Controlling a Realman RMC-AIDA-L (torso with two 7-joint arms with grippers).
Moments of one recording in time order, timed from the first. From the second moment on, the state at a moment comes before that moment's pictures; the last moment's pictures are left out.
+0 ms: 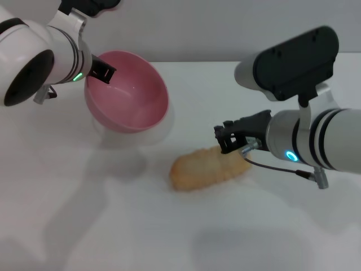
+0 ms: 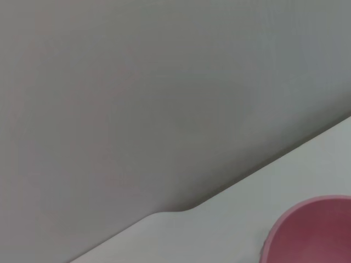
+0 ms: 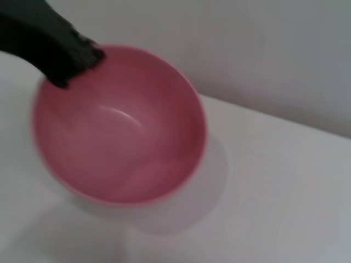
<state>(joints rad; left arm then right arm) -0.59 -2.06 1.81 1.44 0.06 -1.09 -0.14 0.29 2.08 -2.04 -1.73 0.24 1.01 0.20</state>
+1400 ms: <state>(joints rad) -0.63 -2.07 1.82 1.43 0.04 -1.10 -0.14 0.36 2.07 -2.00 -1.39 0.36 0.88 0.21</state>
